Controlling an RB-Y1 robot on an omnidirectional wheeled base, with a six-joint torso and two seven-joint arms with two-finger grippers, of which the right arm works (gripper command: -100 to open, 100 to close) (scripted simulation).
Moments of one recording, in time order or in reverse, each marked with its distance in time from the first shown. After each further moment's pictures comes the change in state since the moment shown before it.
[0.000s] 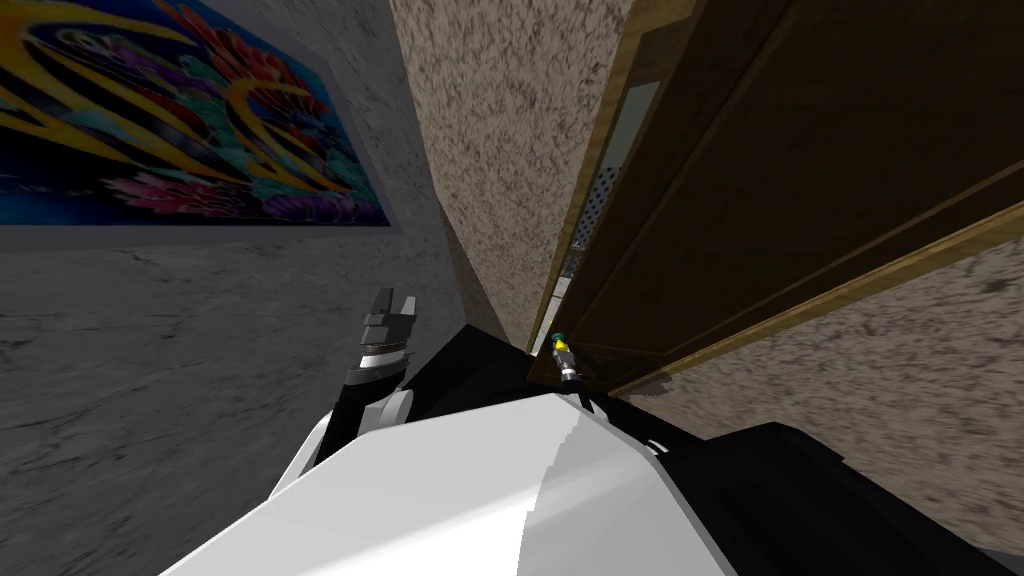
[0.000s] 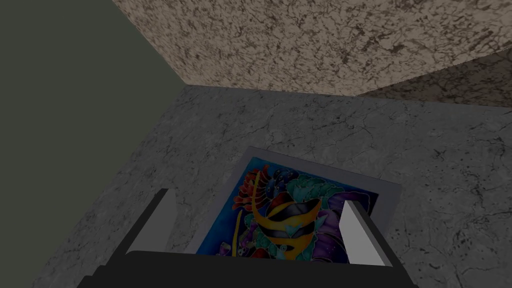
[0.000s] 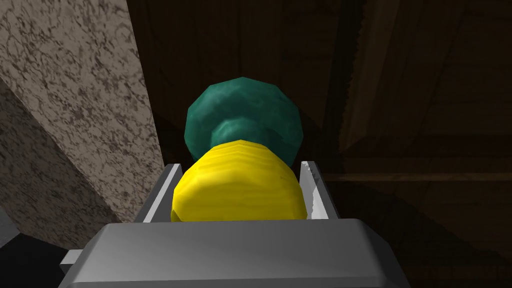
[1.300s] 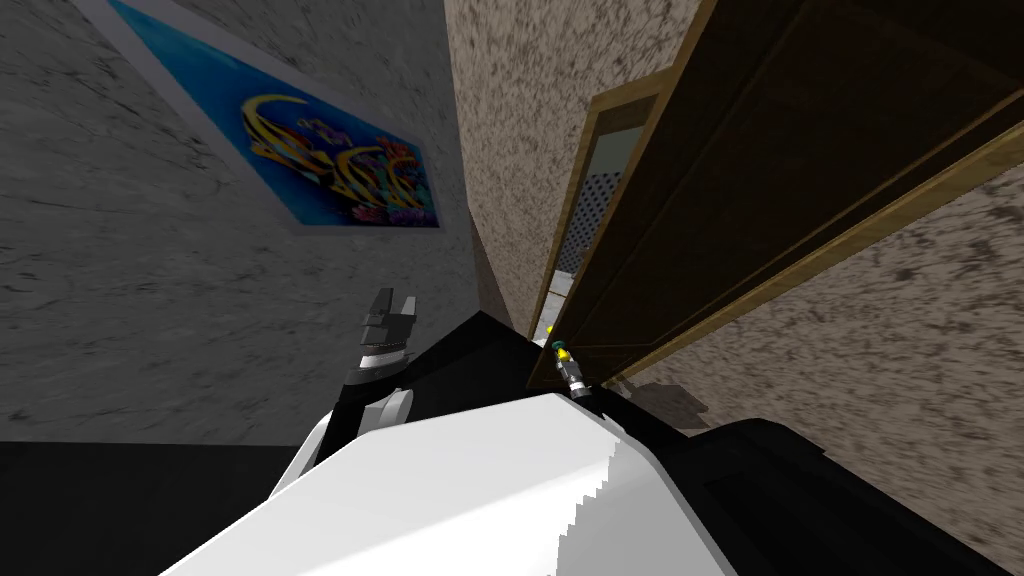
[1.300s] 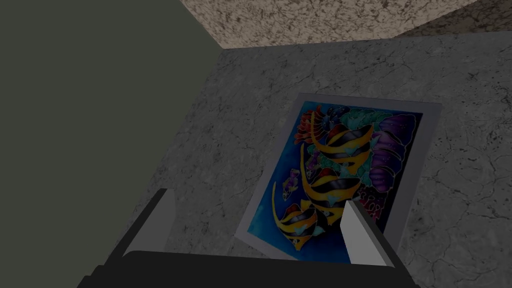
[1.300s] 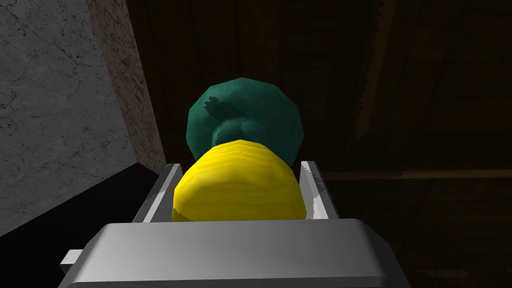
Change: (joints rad) arm 0.091 -0.116 0.142 -0.011 0.064 -0.119 -0.160
